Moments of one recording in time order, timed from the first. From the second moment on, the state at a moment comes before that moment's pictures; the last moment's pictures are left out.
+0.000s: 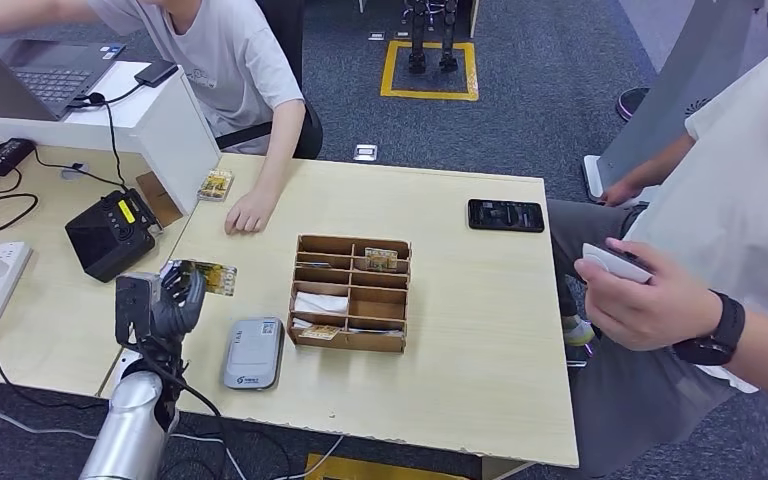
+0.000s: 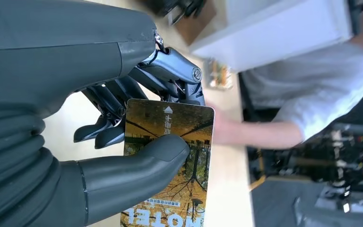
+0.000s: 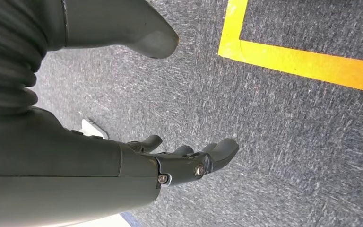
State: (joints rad) left arm -0.20 0.03 0.14 -1.23 -0.03 0.07 -0.39; right arm -0.06 0.10 -0.93 -0.22 1.45 -0.24 -0.02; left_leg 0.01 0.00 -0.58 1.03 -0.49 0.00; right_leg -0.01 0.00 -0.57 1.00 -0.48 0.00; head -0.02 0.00
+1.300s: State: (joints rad) left arm -0.42 0.10 0.18 -0.93 -0.93 0.69 -0.56; right arm -0.08 0.10 -0.88 -0.22 1.52 -0.21 -0.04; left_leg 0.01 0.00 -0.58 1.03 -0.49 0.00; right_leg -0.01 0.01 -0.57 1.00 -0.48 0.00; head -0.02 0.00
